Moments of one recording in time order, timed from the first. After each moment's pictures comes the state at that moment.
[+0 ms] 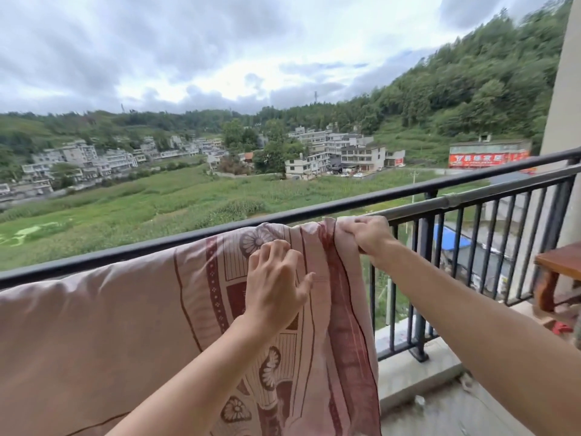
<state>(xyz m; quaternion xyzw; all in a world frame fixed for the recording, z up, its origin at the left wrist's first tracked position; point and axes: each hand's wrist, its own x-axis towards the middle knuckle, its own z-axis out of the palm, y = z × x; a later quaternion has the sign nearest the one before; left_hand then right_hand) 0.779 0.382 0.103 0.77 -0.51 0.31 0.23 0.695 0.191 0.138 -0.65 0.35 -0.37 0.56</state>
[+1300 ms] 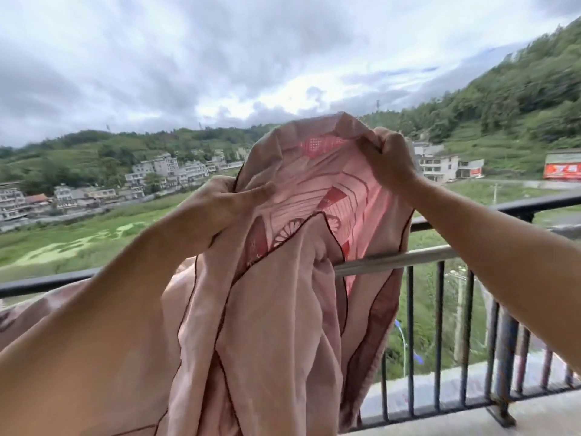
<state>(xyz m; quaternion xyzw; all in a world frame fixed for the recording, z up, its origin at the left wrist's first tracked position) 0.906 0.434 0.278 0.72 -0.39 -0.07 0.56 0.862 0.127 0.275 -0.80 0.09 -0.55 0.22</state>
